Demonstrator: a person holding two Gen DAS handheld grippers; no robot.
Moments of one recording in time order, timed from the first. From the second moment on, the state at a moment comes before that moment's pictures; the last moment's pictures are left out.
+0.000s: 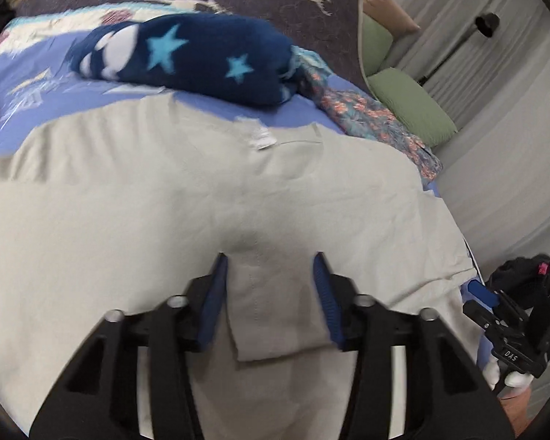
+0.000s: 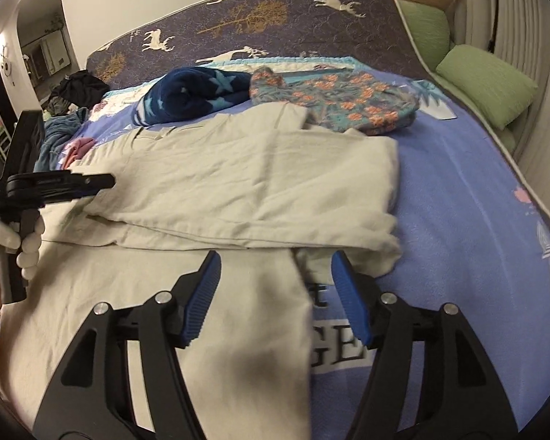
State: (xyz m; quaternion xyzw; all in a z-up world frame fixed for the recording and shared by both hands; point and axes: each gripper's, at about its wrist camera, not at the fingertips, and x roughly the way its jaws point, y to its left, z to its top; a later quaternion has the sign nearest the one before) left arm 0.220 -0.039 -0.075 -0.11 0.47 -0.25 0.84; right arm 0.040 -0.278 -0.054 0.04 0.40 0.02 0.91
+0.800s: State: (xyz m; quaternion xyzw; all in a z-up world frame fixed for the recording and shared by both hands) left arm 0.142 0.091 -0.007 -0.08 0.38 -0.10 0.92; right arm 0.056 -0.276 -0.069 0.03 0.44 0.00 0.90
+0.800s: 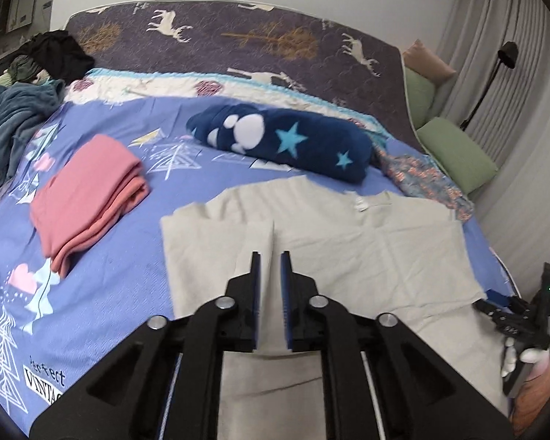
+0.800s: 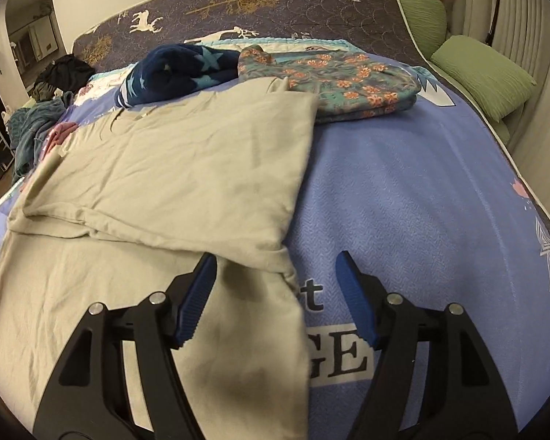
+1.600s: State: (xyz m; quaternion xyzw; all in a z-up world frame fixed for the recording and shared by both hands) left arm 0.130 0.118 -0.017 -0.08 0.36 -0.02 0.93; right arm 0.059 -0.278 -0.071 0.06 0.43 0.02 0.90
